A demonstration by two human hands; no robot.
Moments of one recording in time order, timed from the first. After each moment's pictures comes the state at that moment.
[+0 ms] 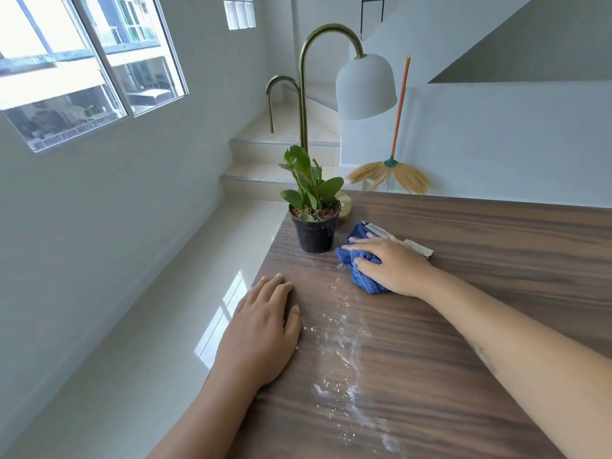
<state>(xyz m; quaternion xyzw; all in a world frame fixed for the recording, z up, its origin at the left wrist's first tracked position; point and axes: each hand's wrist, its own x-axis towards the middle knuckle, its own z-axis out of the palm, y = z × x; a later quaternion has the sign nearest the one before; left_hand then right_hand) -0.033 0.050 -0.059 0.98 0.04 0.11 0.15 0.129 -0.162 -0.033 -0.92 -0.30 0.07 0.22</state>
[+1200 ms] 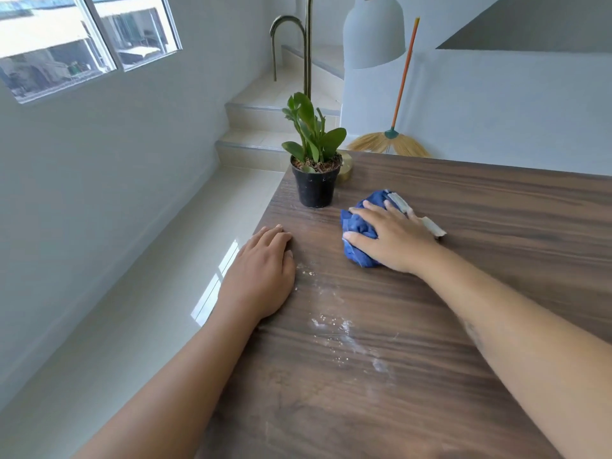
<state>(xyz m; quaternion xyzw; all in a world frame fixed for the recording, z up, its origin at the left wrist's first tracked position) -0.033 0.049 -0.057 0.98 0.05 0.13 0.17 0.090 -0.164 -0.040 -0.96 -0.26 0.06 0.10</state>
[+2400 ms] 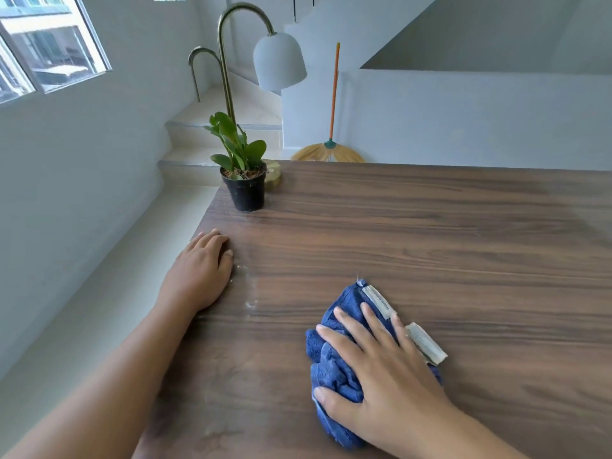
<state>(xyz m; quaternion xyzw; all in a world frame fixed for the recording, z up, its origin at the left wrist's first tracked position) -0.030 0.046 -0.057 0.98 0.04 0.10 0.14 -0.152 -0.252 -0.036 -0.96 -0.24 0.05 0.12</state>
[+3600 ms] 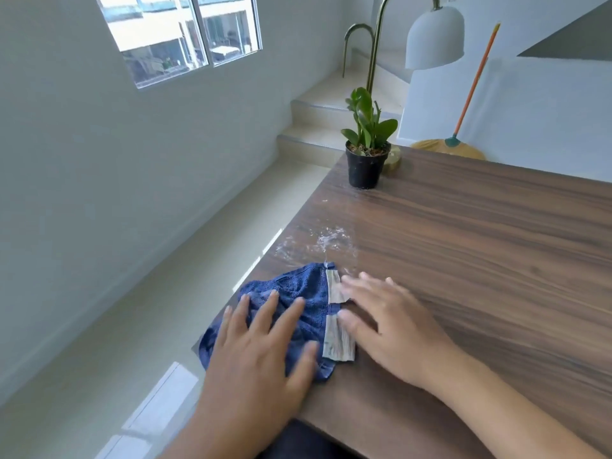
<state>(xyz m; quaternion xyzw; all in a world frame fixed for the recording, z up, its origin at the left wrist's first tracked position) -0.258 -0.019 -0.031 0.98 0.19 0.05 0.07 -0.111 -0.177 -0.035 -0.88 -0.42 0.06 0.19</state>
